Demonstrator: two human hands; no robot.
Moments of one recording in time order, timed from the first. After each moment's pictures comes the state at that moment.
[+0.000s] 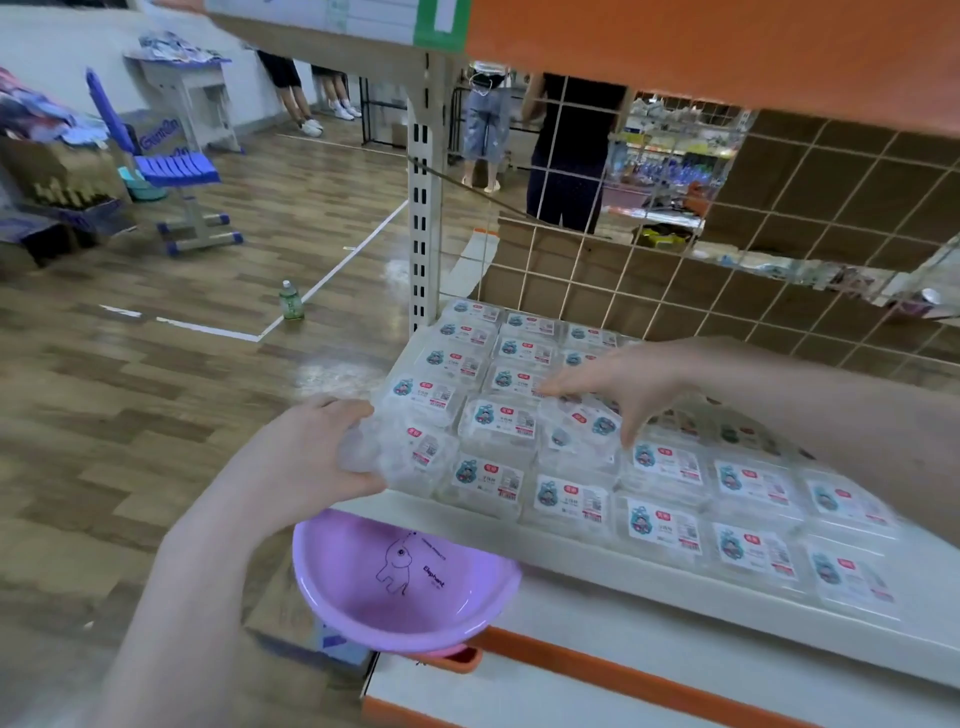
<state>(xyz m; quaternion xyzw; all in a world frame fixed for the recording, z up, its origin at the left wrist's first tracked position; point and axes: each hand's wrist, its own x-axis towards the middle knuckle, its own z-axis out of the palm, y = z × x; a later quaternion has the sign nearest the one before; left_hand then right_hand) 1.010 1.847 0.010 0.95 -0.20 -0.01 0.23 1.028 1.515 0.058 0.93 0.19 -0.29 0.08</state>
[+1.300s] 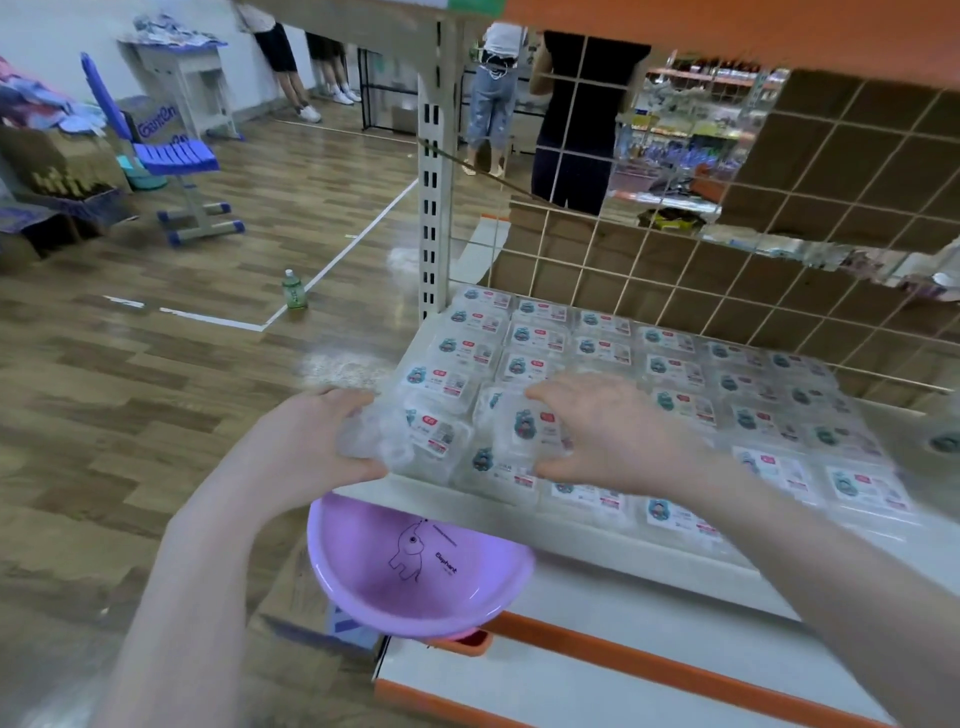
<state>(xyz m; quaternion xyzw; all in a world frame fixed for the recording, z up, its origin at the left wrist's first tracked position) 1.016 1.858 0.007 0.95 -0.18 -0.03 0.25 0.962 1.589 0.030 0.99 0.13 0.00 0.04</state>
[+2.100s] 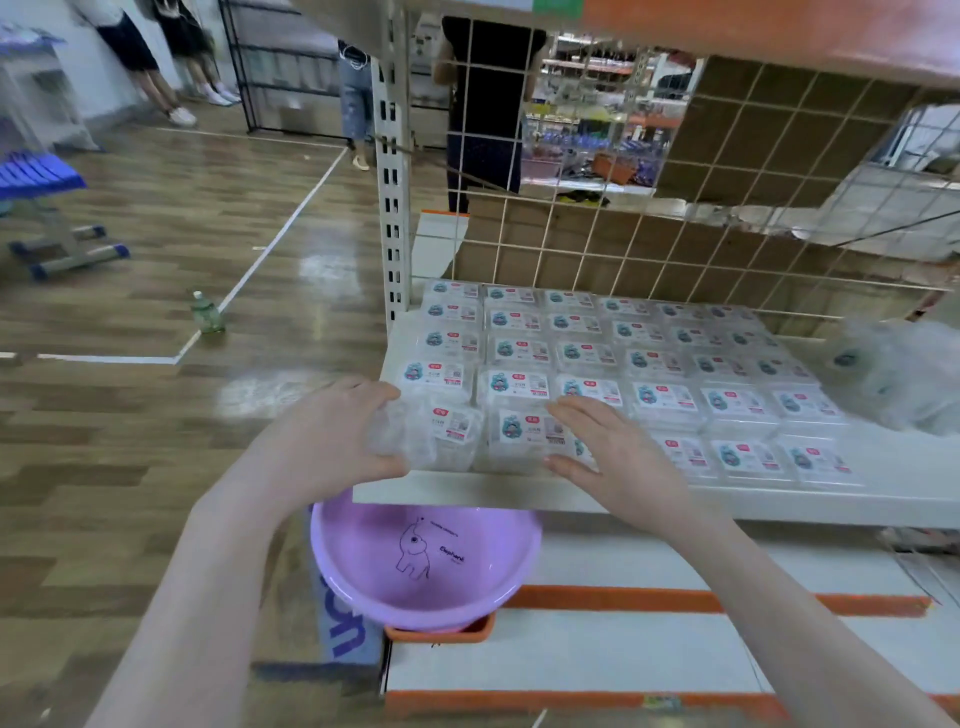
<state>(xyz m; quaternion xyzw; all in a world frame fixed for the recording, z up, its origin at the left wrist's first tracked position) 1.042 1.872 0.010 0.92 -0.34 -0.05 0.20 0.910 1.623 -0.020 0.99 -0.04 0.08 -0.10</state>
